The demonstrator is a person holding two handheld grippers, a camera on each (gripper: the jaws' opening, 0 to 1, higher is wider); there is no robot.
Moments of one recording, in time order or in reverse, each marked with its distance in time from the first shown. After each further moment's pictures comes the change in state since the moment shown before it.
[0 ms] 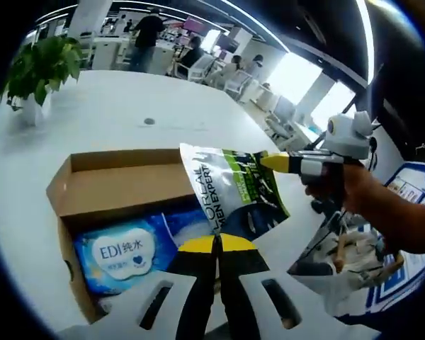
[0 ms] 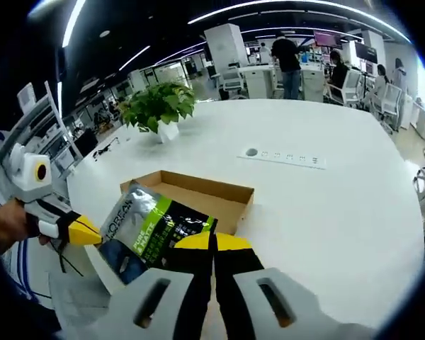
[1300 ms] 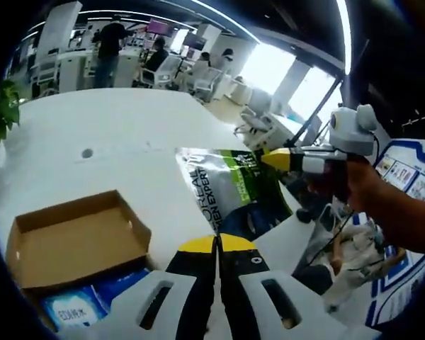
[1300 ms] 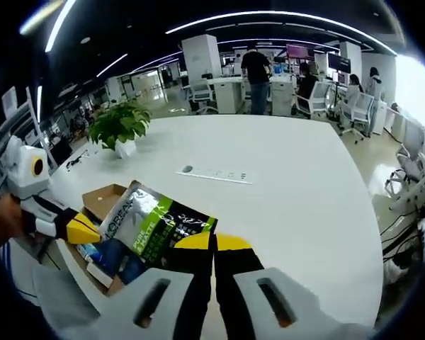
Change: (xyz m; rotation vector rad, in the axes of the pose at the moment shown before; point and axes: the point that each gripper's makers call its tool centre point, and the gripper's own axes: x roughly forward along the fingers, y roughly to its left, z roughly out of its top) left arm 0.107 -0.101 0.056 0.114 0.028 -0.088; right arm -0.064 -0.146 0.025 0.003 -0.041 -0.160
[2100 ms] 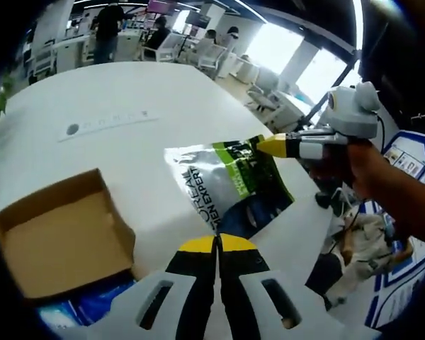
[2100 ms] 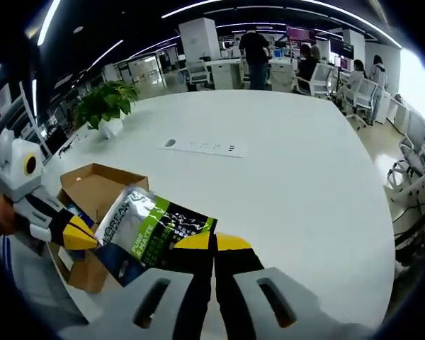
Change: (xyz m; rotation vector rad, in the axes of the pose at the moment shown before) left arm 0.085 0.028 -0.039 0.004 0.140 0.036; right arm 0.070 -0.050 -0.057 0.010 0.108 0.001
